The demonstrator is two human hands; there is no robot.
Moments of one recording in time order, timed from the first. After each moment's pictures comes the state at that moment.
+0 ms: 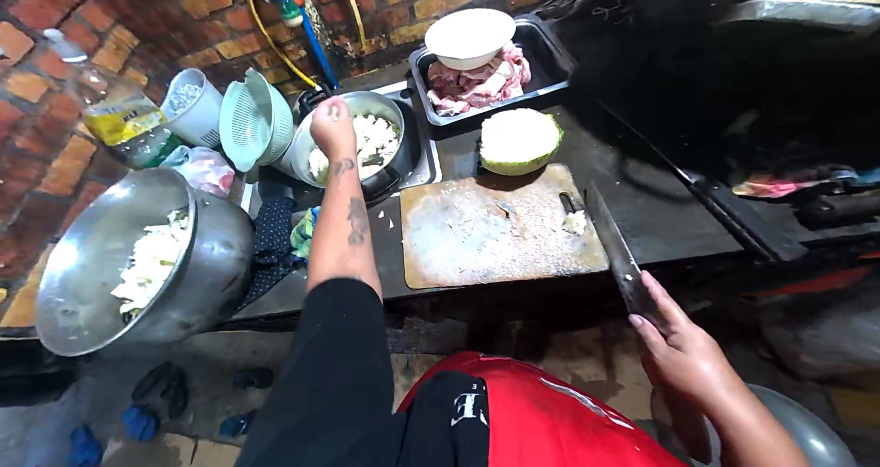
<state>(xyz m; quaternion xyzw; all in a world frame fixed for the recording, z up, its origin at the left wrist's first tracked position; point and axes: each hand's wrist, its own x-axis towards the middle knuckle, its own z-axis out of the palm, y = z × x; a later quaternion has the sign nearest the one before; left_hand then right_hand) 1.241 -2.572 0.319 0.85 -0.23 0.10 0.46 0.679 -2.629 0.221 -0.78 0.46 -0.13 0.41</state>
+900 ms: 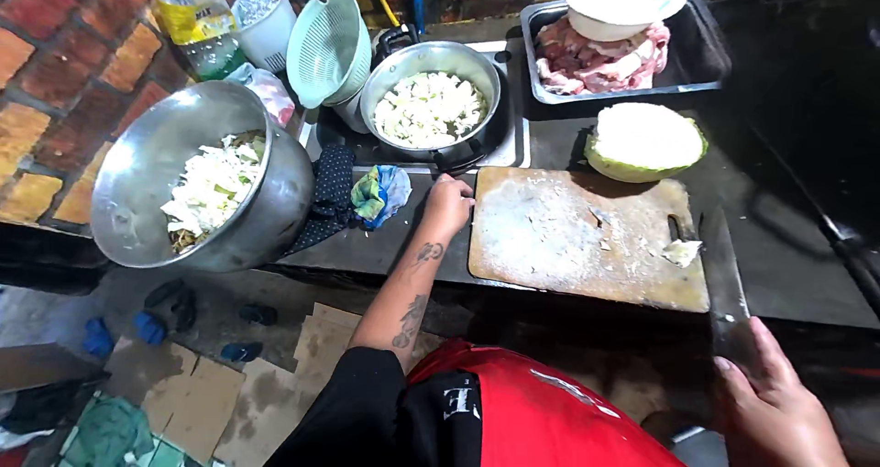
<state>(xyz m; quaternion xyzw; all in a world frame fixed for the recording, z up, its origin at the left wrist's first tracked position) 1.127 -2.481 0.247 0.87 -0.33 -0.17 0.32 0.698 -2.623 0.225 -0.79 0.46 -0.12 0.38</state>
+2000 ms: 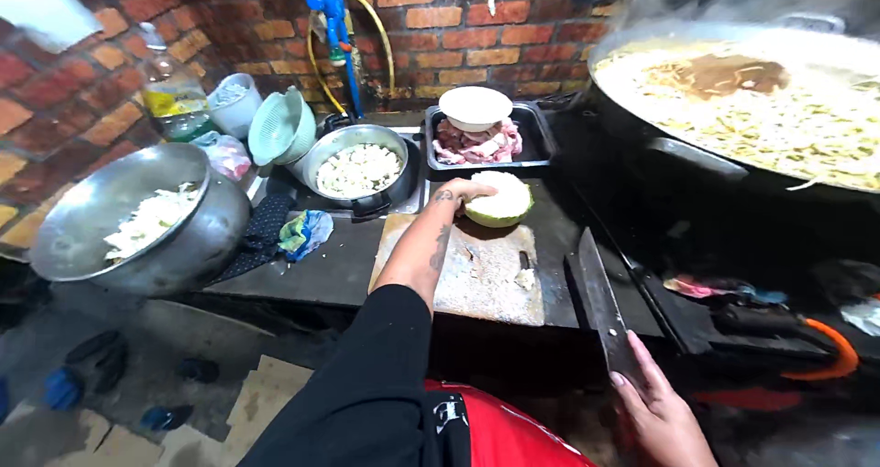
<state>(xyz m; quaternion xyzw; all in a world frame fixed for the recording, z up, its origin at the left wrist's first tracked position) 1.064 -2.712 0.303 0.79 -0.21 -0.41 0.40 0.626 -2.683 0.242 -0.78 0.39 -0.18 0.46</state>
